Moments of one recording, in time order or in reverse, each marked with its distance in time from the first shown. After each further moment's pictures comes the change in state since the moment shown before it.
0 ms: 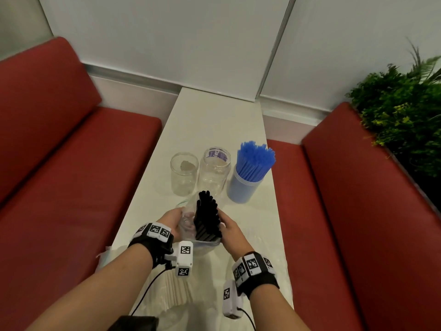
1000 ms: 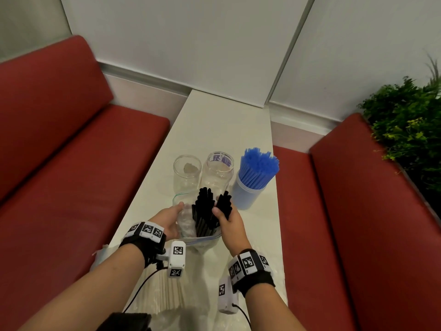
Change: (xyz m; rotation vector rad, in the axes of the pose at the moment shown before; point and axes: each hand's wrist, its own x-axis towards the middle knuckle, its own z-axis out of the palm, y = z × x) left_hand 0.004 0.015 -0.006 0.023 0.080 0.141; right_hand 0.016 -0.036 -0.008 0.026 0.173 -0.118
